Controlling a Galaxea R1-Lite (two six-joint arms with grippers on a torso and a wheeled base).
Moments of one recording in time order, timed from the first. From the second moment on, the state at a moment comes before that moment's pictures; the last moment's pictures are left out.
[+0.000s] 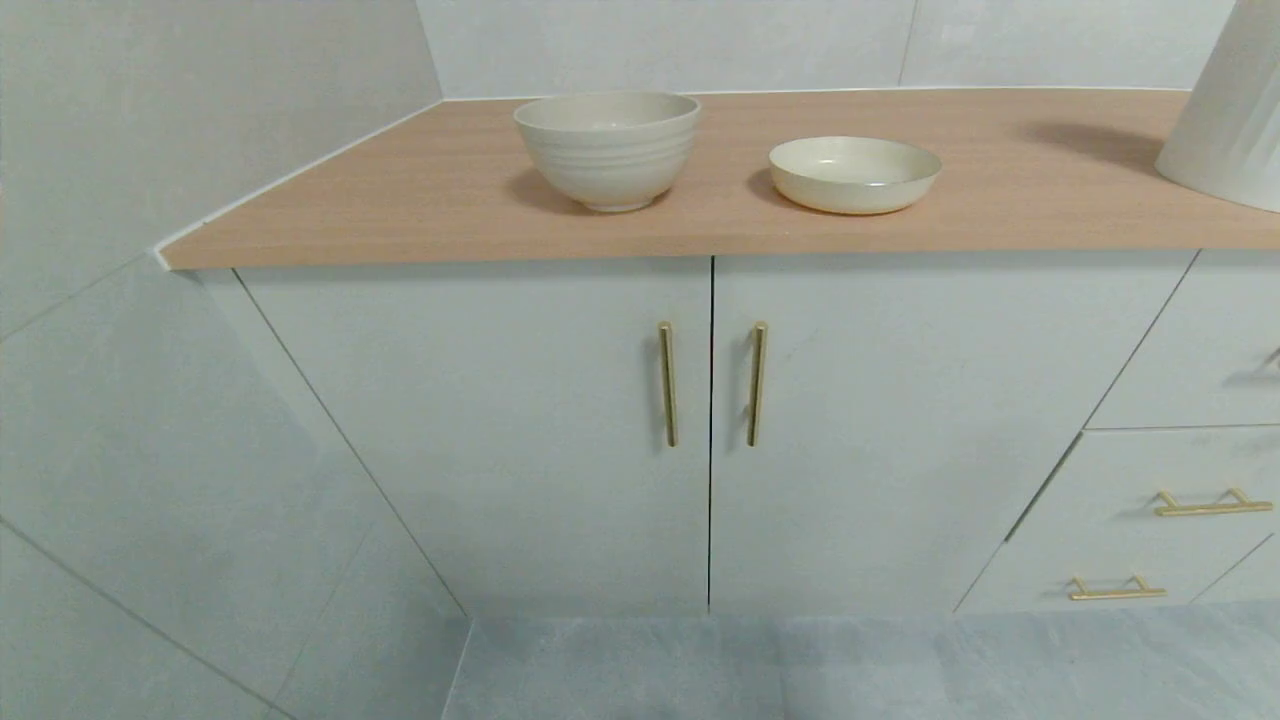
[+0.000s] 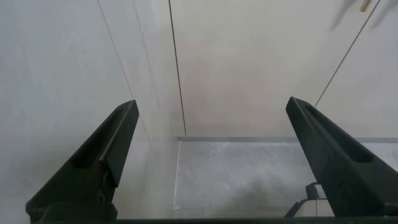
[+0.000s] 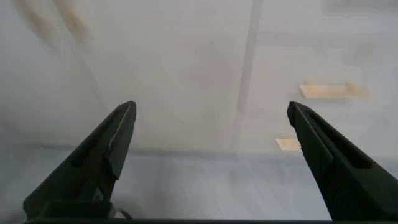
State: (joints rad) left arm 0.01 0.00 0.00 0.00 0.01 0.00; right arm 0.00 0.01 -0.11 0.00 0.10 0.01
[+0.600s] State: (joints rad) left arm 0.01 0.00 0.00 0.00 0.01 0.00; right arm 0.16 0.78 -0.51 -0.13 0.44 0.04
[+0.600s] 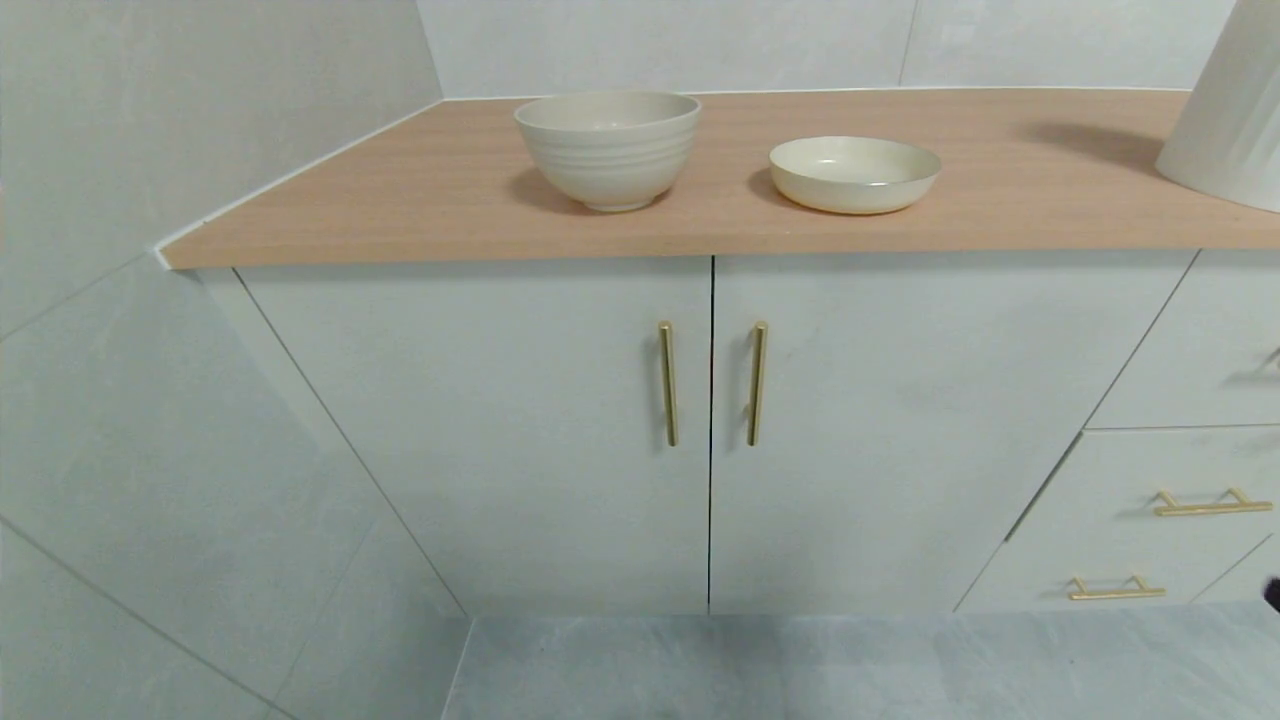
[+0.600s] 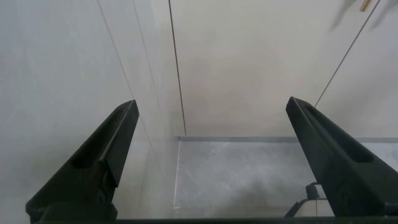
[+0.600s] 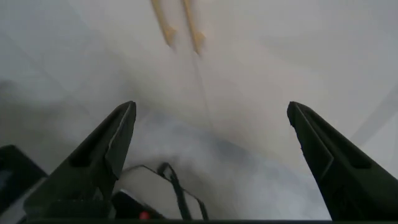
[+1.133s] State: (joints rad) left arm 0.01 0.00 0.00 0.00 0.01 0.00; right arm 0.47 1.54 -0.83 -0.65 0.43 0.20
